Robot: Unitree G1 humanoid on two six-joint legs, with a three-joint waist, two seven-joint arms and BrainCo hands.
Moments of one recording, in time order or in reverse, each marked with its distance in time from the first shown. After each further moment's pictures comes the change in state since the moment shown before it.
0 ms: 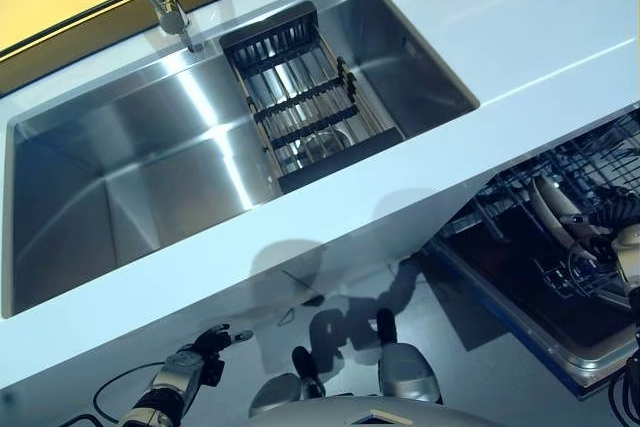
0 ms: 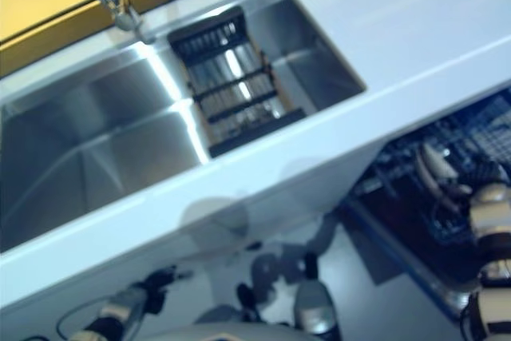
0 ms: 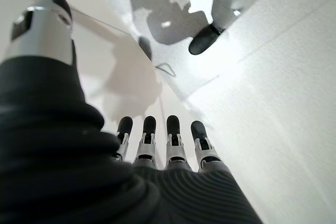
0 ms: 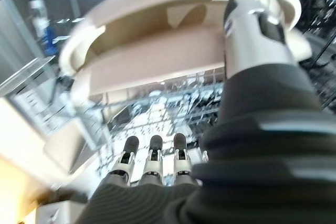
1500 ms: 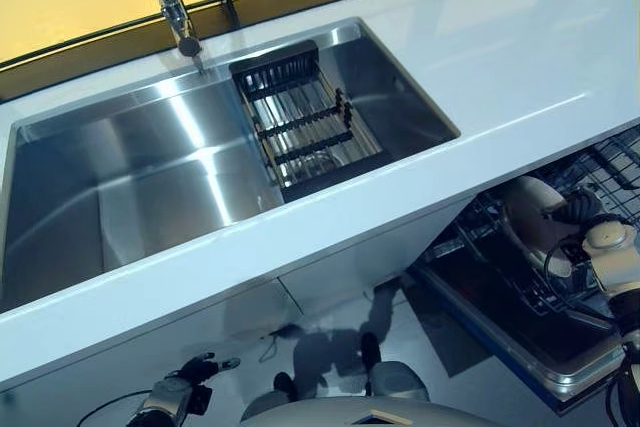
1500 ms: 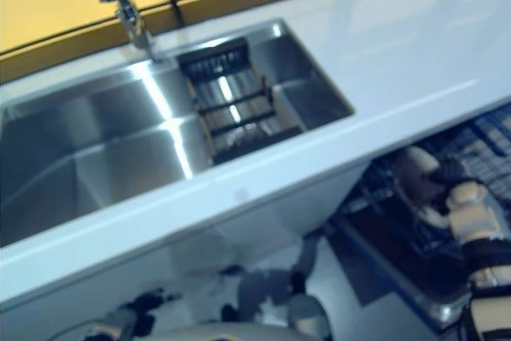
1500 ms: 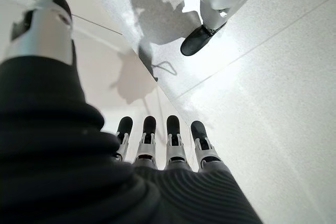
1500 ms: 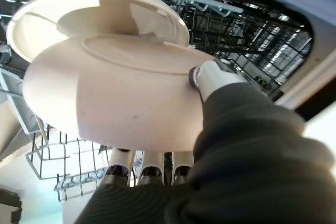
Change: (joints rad) left arm 0.051 0.012 0.014 0.068 0.047 -0.023 0.016; right arm -0.012 0.028 0.088 -0.102 -0.044 -0.072 0.065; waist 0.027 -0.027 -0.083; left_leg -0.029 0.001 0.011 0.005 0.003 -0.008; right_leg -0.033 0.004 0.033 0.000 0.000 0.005
